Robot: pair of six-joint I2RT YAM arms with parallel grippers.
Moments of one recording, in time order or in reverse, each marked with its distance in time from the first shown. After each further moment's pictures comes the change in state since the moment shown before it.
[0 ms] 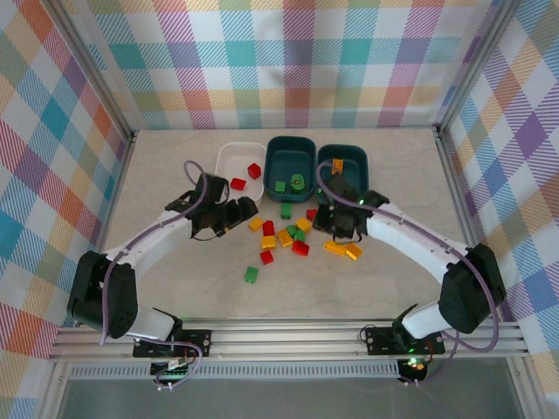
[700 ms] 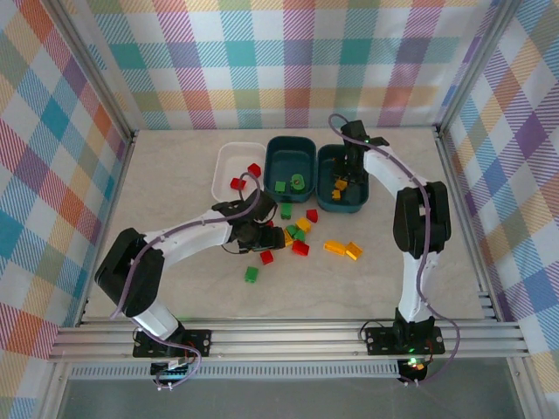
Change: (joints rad) left arm -0.289 0.205 0.127 -0.204 -0.147 0.051; right arm -0.344 0.608 0.575 -0.027 -0.025 -0.382
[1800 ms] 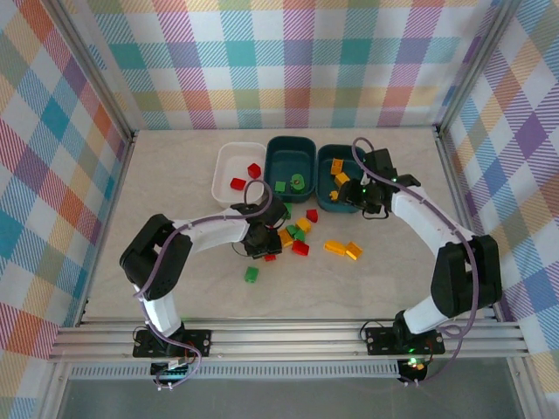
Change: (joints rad) left arm -0.029 0.163 0.052 0.005 -0.024 -0.135; right arm 0.023 -0.551 -0.592 0.175 -0.151 0.106
